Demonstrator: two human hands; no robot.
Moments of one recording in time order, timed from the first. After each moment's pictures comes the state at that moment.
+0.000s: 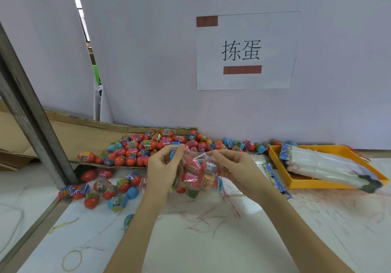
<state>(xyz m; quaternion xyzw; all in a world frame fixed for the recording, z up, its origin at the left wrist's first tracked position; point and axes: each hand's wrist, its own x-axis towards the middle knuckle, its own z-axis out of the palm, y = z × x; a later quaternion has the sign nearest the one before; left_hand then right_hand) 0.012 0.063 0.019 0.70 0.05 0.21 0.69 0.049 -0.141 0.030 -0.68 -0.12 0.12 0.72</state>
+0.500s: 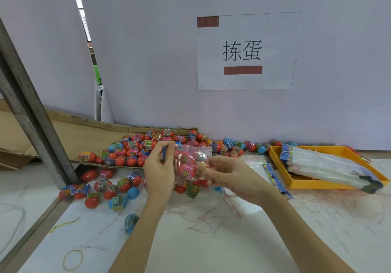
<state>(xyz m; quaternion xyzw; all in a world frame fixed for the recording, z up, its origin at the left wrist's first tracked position) 0.015 0.063 0.013 0.73 0.03 0.36 0.58 0.048 -0.143 0.023 -0.69 -0.18 0.22 0.66</state>
